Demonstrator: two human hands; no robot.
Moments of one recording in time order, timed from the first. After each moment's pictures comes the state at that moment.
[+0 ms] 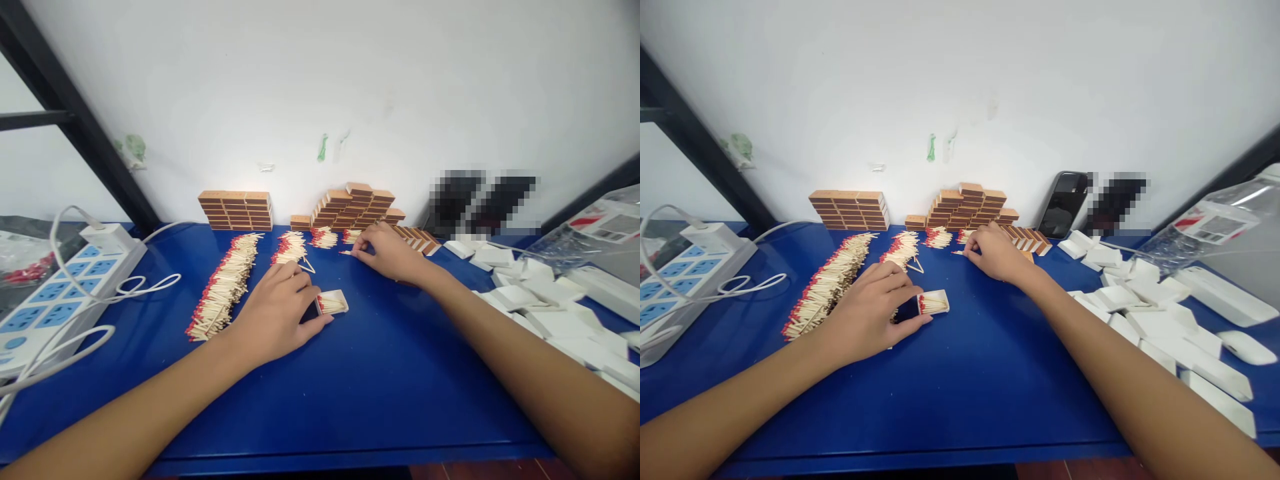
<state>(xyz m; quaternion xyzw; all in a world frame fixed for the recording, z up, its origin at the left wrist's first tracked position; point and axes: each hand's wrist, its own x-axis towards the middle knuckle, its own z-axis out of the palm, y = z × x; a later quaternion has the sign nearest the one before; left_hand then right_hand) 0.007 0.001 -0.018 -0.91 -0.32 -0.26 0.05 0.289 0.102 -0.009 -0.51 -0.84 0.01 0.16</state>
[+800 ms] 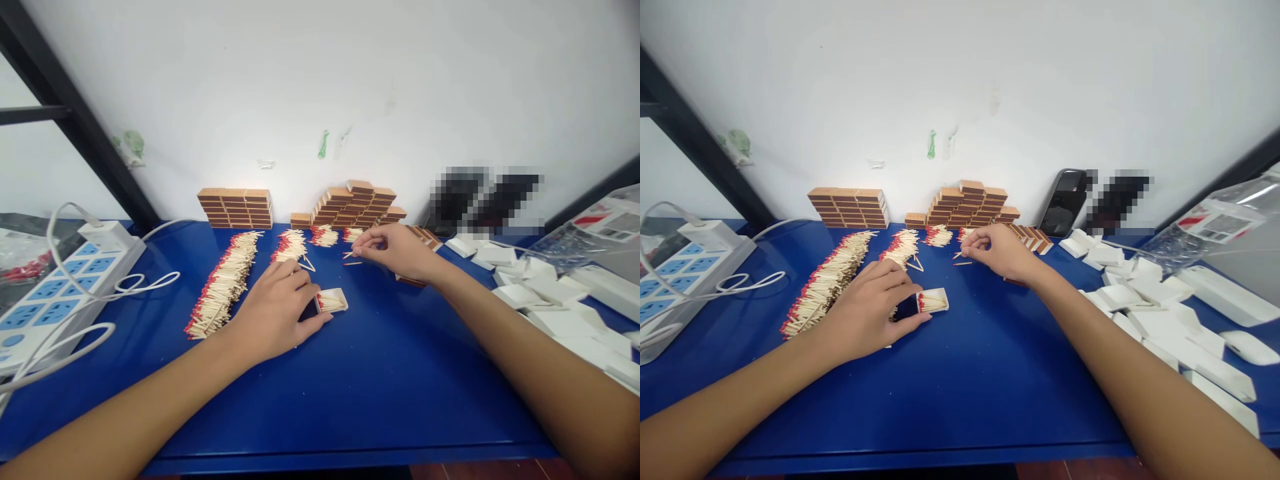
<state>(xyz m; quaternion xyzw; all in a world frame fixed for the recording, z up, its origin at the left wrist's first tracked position) 0.006 0.001 -0.017 -0.91 -0.33 -0.25 0.06 0.290 0.084 0.007 -0.53 -0.78 0.22 0.27</state>
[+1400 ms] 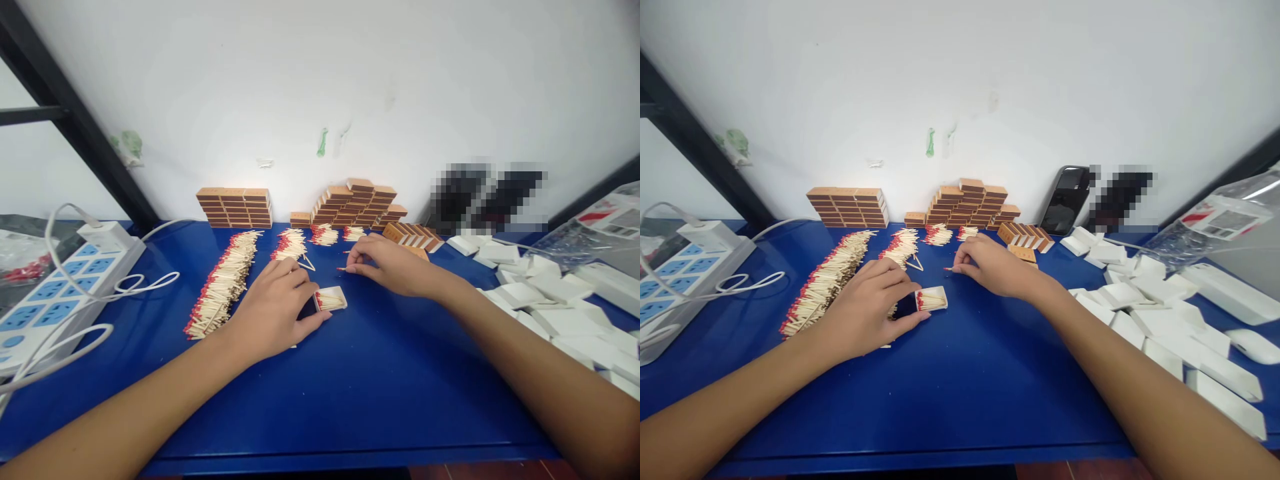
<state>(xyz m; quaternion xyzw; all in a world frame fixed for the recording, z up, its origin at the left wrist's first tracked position) 0.005 0.002 -0.018 -0.91 -0.33 -0.25 0.06 0.277 0.066 0.005 -0.45 -0.87 0.13 0.16</state>
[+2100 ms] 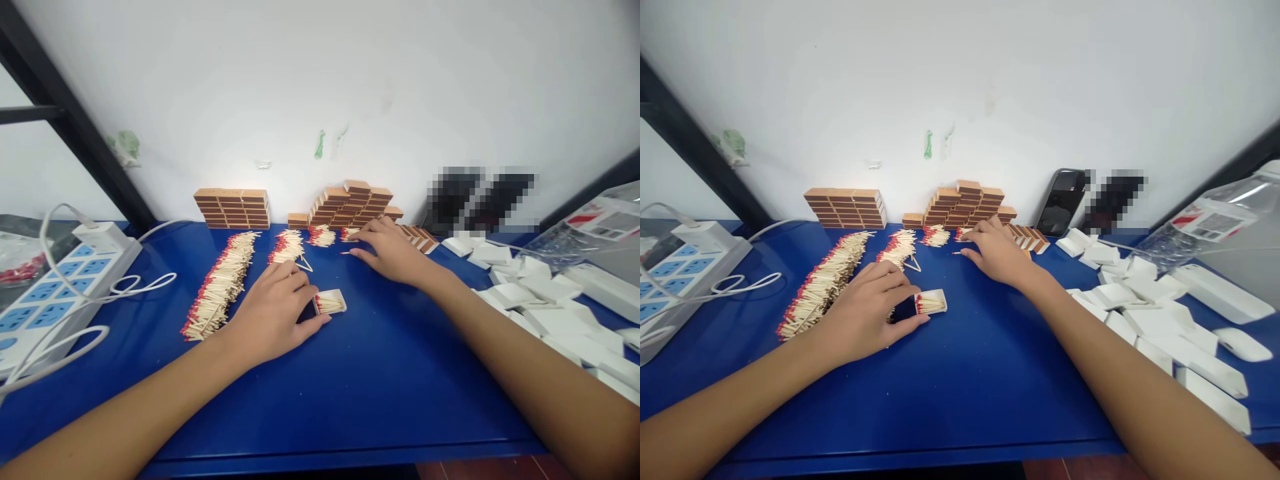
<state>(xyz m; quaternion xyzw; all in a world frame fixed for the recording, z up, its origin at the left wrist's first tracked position) 0.007 0.000 -0.017 -0.91 -0.33 -0.25 0.05 0.299 0.097 -0.015 -0.48 -0.86 -0.07 0.16</state>
